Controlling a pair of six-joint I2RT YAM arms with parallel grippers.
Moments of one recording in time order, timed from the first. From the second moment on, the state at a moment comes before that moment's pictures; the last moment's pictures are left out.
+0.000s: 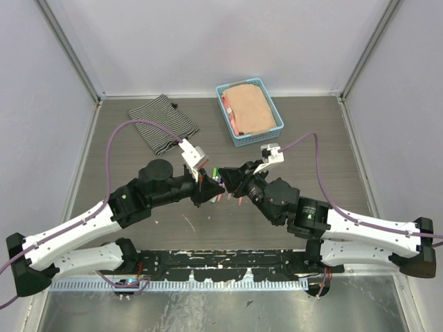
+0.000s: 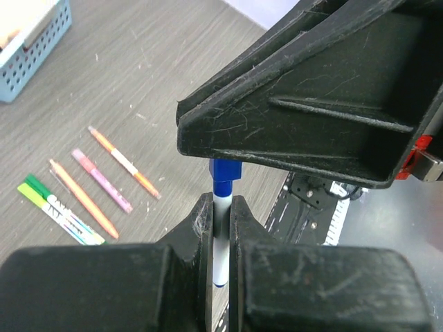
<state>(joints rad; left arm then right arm) -1.02 0.96 0.91 -0.21 0.12 -0.29 1.27 0.92 0.81 0.05 0.66 0.65</state>
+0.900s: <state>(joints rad) -1.00 0.70 0.69 -0.03 0.00 -0.27 1.06 0.96 1.05 -0.34 0.55 0.44</state>
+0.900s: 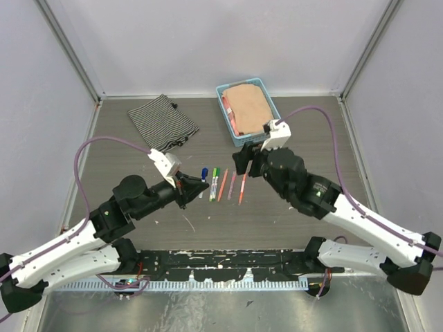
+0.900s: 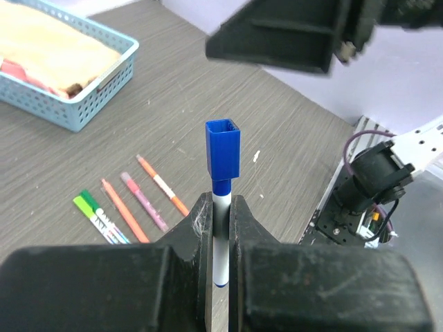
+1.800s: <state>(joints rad) -1.01 1.76 1.32 -0.28 -0.13 -0.50 0.57 0.46 0.90 -0.65 0.50 0.70</state>
